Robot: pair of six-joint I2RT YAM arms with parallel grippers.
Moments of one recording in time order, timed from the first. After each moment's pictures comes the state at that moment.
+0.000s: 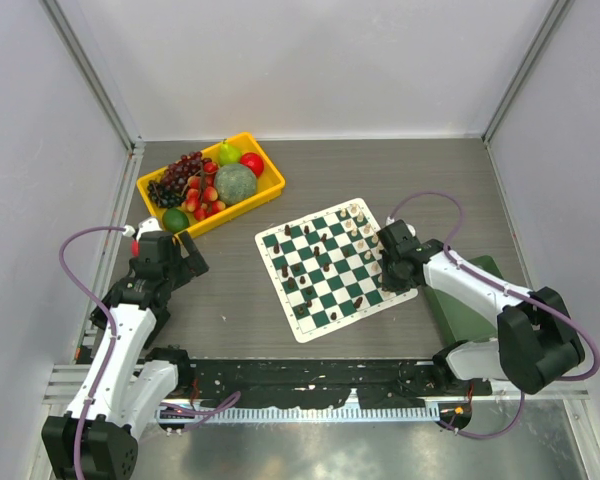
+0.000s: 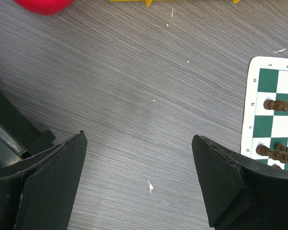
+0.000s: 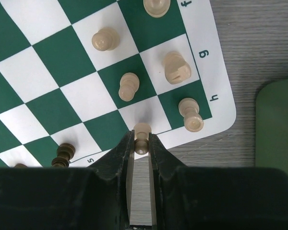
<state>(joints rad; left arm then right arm) -0.08 0.81 0.66 -0.64 -0.19 -0.53 0.48 1.32 0.74 -0.62 0.14 0.49</state>
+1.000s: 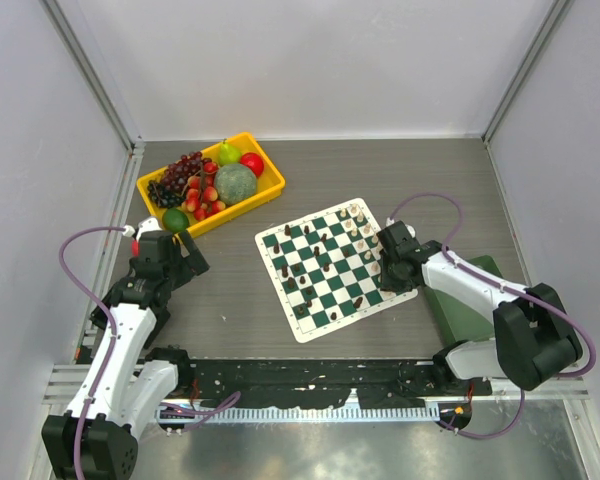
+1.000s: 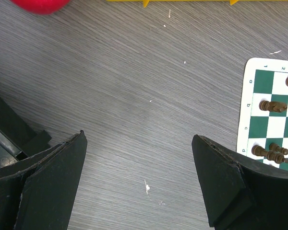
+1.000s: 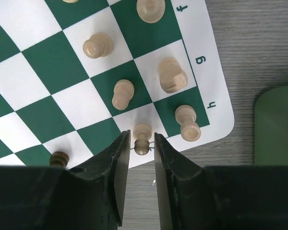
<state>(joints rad) -0.08 0.81 0.66 -0.63 -0.18 -0.55 0.47 1.34 0.72 -0.57 0.16 0.48</state>
